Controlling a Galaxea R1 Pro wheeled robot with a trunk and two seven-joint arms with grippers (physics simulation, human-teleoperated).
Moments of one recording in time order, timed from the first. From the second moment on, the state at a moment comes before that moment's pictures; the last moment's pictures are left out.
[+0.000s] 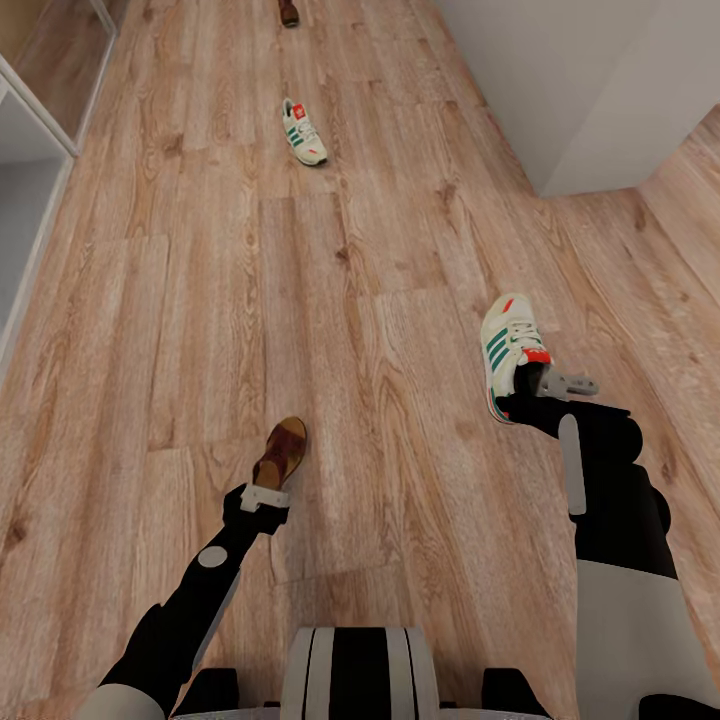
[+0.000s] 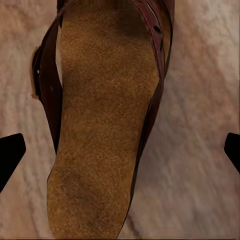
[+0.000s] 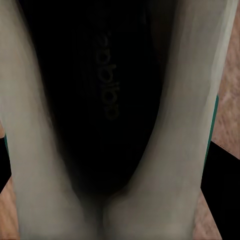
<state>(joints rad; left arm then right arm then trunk) -0.46 0.01 -0.13 -1.04 -0.15 0.14 0.00 -0.78 0.00 -0.21 -1.51 0.01 1.03 0.00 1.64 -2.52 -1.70</state>
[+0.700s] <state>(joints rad) -0.46 0.01 -0.10 -1.04 -0.15 0.14 0.00 -0.78 0.00 -0.21 -1.51 0.01 1.03 0.00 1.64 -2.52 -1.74</state>
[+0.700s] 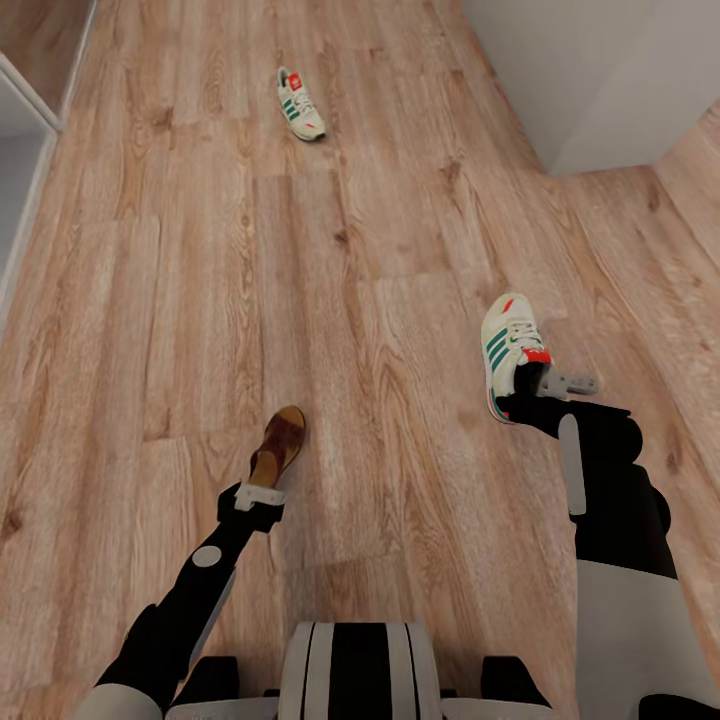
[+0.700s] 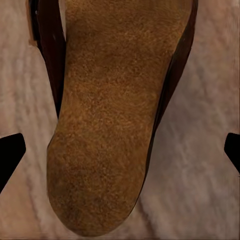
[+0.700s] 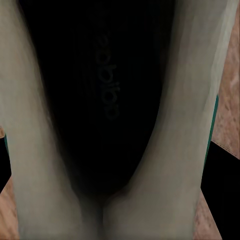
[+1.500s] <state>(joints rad) -0.46 0.01 -0.10 -1.04 -0.15 0.11 0.00 -0.78 0.00 -0.21 -1.51 0.01 1.03 0.00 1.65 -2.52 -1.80</state>
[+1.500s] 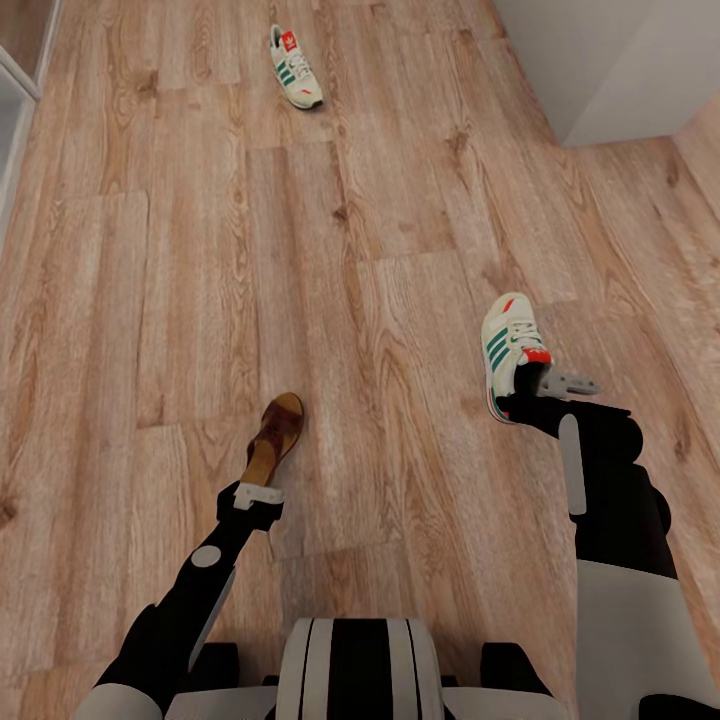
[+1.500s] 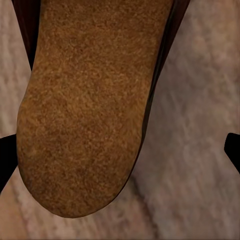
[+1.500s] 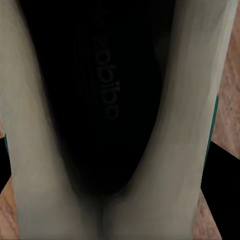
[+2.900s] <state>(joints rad) -0.46 0.01 -0.09 -1.04 -0.15 0.11 0.00 -0.78 0.00 -0.21 -1.51 0.01 1.03 0.00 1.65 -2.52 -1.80</state>
